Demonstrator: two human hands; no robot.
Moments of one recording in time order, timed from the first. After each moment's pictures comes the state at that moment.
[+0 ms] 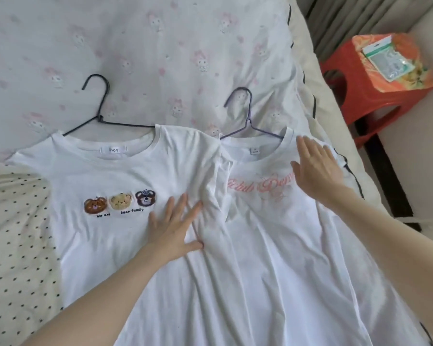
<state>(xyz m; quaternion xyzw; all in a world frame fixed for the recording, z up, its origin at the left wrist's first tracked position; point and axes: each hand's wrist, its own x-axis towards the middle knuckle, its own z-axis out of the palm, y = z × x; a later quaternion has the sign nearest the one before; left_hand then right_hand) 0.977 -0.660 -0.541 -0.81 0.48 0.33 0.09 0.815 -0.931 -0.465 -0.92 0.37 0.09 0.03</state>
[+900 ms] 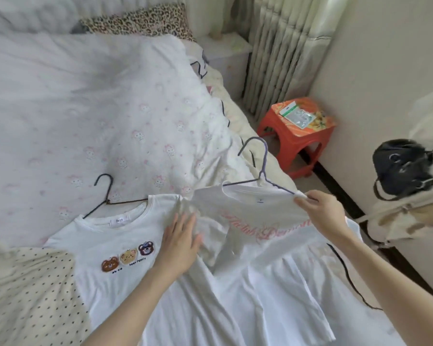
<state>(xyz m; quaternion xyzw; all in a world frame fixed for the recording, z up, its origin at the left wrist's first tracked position) 0.948 -0.688 -0.369 -0.81 0.52 0.25 -0.14 0.712 -0.866 -0.293 -0.71 0.62 -0.16 0.29</state>
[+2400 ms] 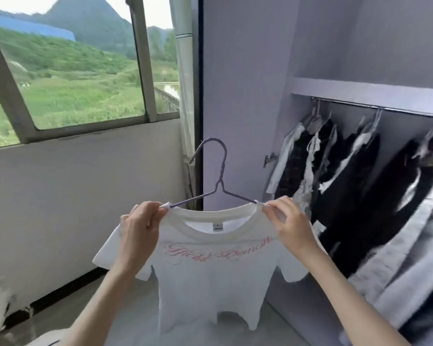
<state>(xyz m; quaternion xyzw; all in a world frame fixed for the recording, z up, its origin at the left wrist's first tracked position) 0.307 -0.431 -0.059 -0.05 0.85 0.36 -0.37 0.228 -0.150 -0.057 -0.22 0.86 -0.41 -0.23</state>
